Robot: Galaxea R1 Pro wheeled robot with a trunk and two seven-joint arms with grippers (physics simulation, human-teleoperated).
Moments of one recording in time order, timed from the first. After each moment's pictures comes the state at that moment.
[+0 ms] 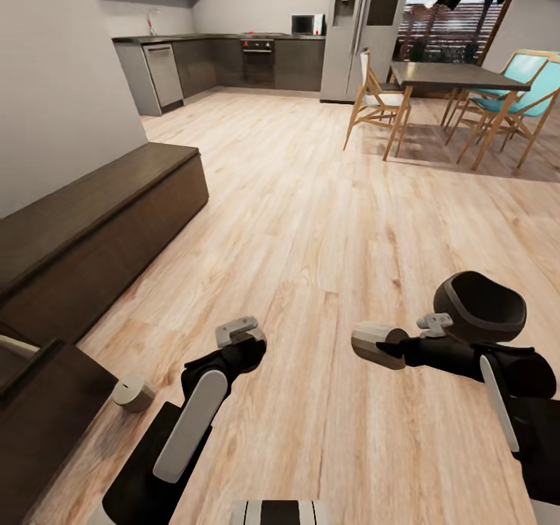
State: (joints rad) left arm -0.47 -0.12 -0.42 -1.60 0.89 0.70 0.96; right arm -0.46 -0.24 -0.16 -1.62 0.05 1.05 0.73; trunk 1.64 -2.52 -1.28
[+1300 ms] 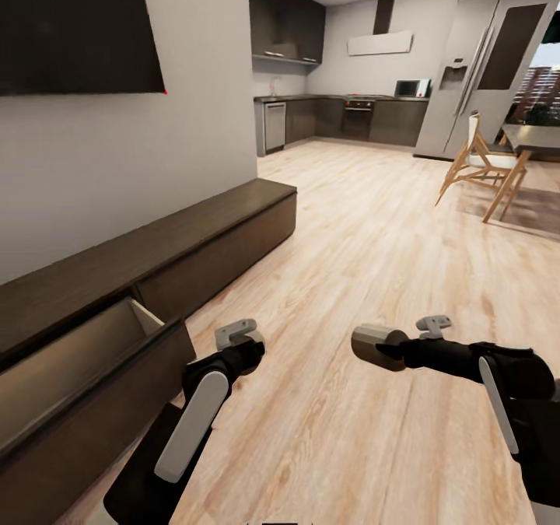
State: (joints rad) left arm -0.47 -0.11 -0.42 -1.57 0.89 0.68 0.95; right arm -0.45 -0.24 -0.16 -1.62 0.05 1.05 0.72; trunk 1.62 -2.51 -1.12
